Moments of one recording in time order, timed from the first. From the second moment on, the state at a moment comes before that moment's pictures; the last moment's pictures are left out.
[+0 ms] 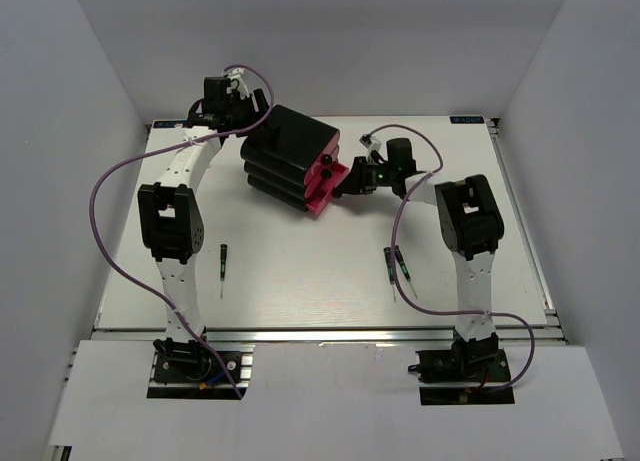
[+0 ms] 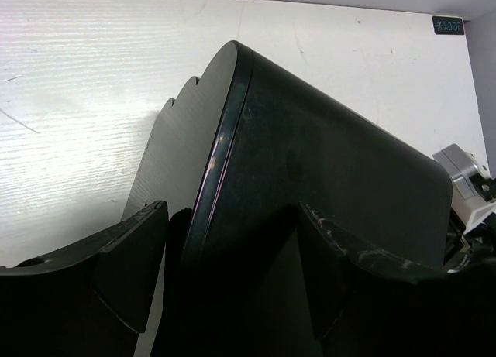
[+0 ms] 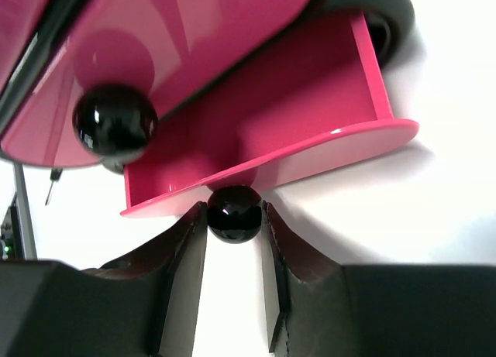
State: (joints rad) left arm -0.13 2.16 1.99 -0.39 0.38 -0.33; right arm 0.32 2.23 1.44 0.22 -0.83 0.31
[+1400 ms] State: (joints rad) left arm -0.16 1.46 1.31 -0.68 -0.14 -0.52; right arm 0.21 1.37 0.90 -0.31 -0.60 -0.39
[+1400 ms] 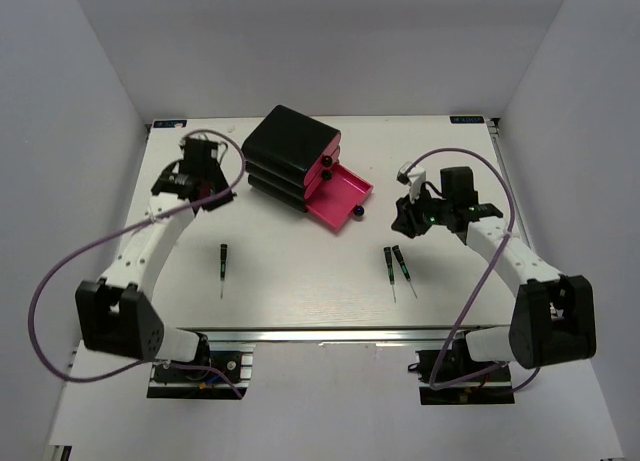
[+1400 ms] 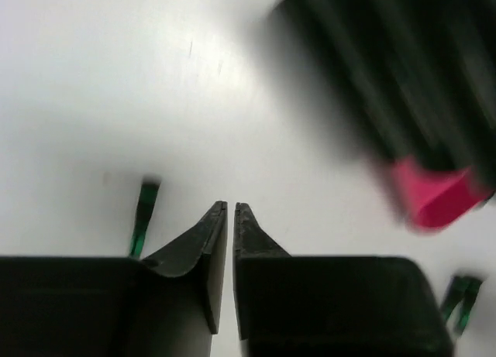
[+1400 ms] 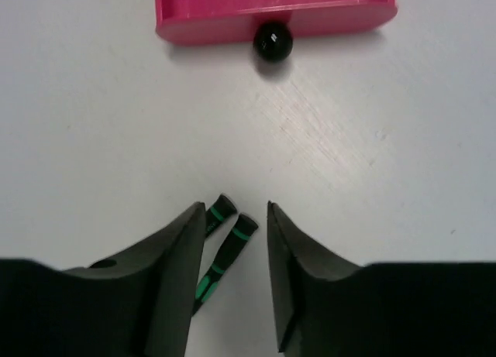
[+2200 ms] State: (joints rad) left arm -0.25 1.50 0.80 -0.61 -0.24 -0.54; right arm 0.21 1.30 0.81 -0.42 -0.52 -0.37
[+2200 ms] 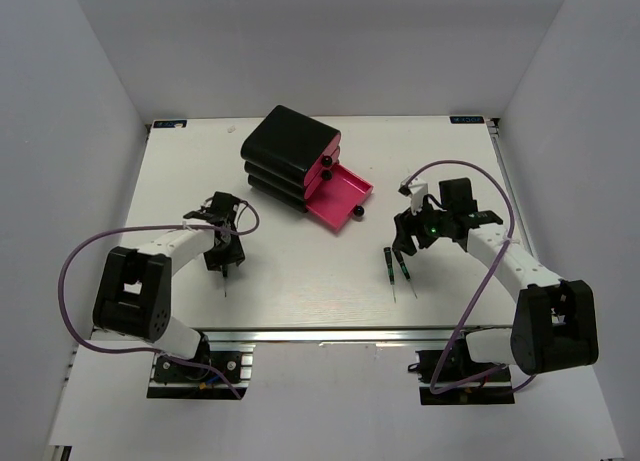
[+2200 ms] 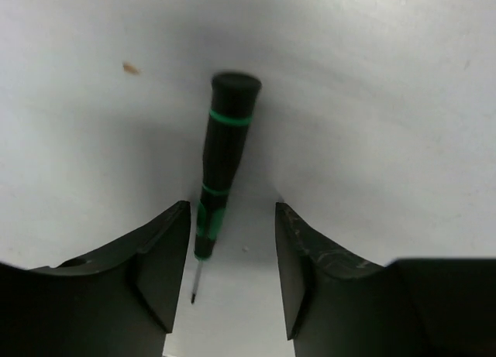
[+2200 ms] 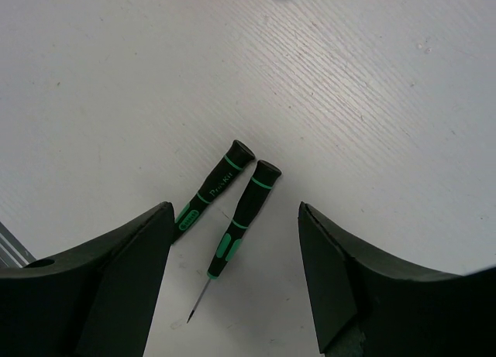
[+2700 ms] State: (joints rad) left arm -0.20 1.47 0.77 -0.47 -0.12 -0.46; right arm 0.16 1.30 0.83 -0.43 -0.46 -0.34
